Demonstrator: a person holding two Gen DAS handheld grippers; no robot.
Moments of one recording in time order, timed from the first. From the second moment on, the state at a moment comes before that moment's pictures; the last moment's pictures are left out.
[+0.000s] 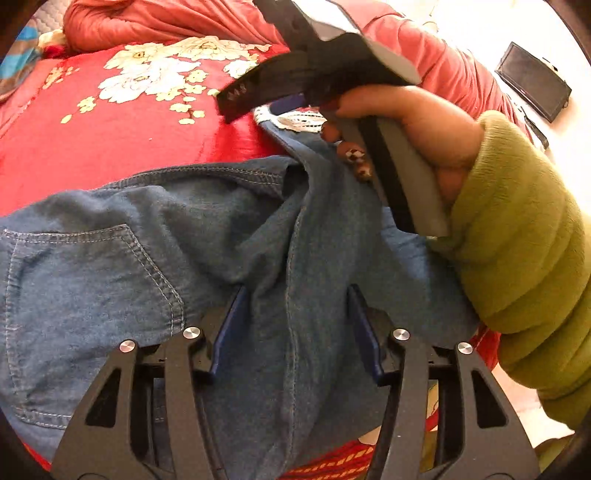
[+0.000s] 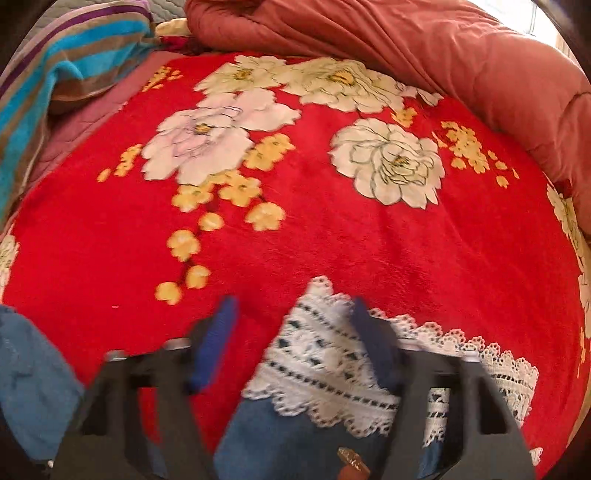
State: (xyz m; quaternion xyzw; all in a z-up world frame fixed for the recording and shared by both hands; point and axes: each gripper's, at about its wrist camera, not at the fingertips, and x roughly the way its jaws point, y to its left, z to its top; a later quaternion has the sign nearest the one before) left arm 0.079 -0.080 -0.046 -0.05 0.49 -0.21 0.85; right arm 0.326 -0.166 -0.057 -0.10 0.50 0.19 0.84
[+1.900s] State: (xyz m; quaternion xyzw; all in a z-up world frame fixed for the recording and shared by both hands) left arm 0.009 -0.111 -0.029 0.13 0.45 -0.22 0.86; right arm 0.068 -0.439 -0.015 0.10 0.50 0.09 0.85
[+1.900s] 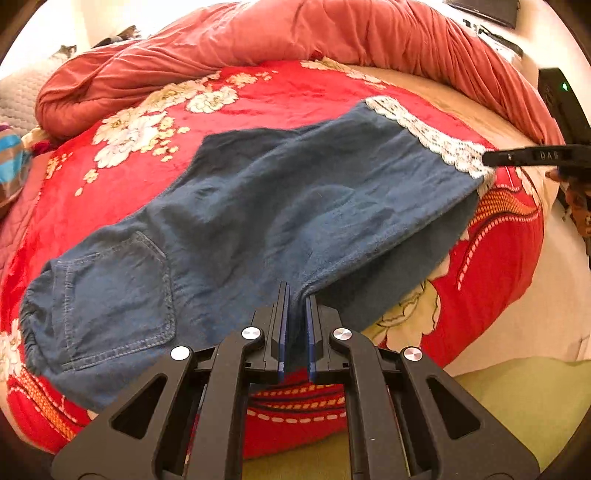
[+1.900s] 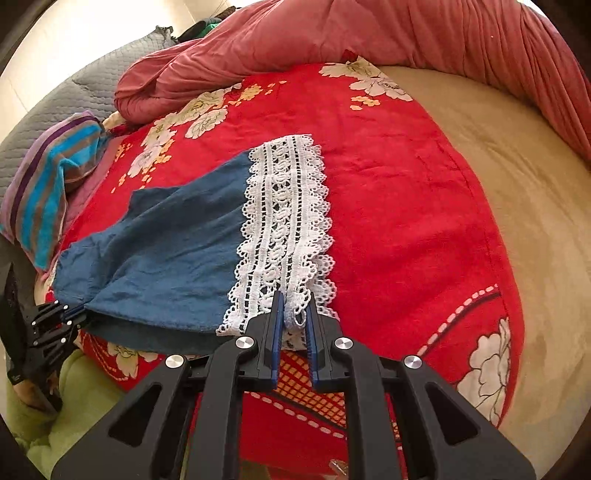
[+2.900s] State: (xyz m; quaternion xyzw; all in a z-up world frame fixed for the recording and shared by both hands) left arm 0.001 -0.111 -0.025 0.14 0.44 -0.21 0.86; right arm 0.037 -0.269 -0.020 -0.27 0.40 0.34 0.80
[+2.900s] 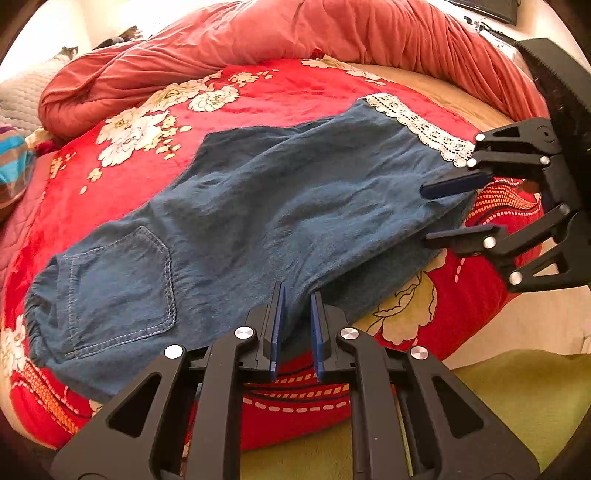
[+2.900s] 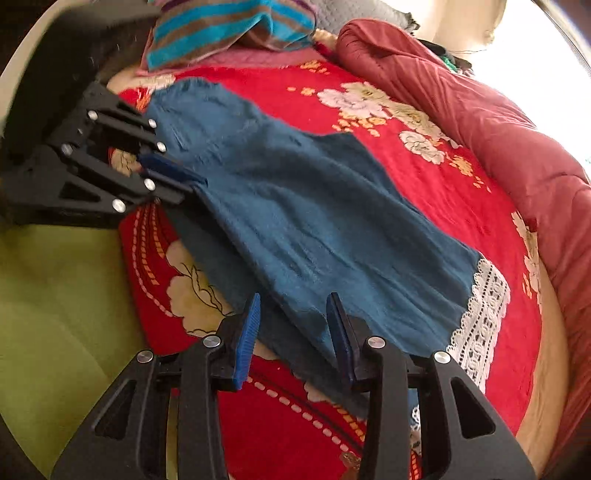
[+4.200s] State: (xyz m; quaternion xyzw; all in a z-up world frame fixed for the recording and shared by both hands) left arm 0.057 0.049 -0.028 0.07 0.46 0.07 0.88; right arm 0.102 -0.374 -0.038 -0.11 0.50 0.18 0.84
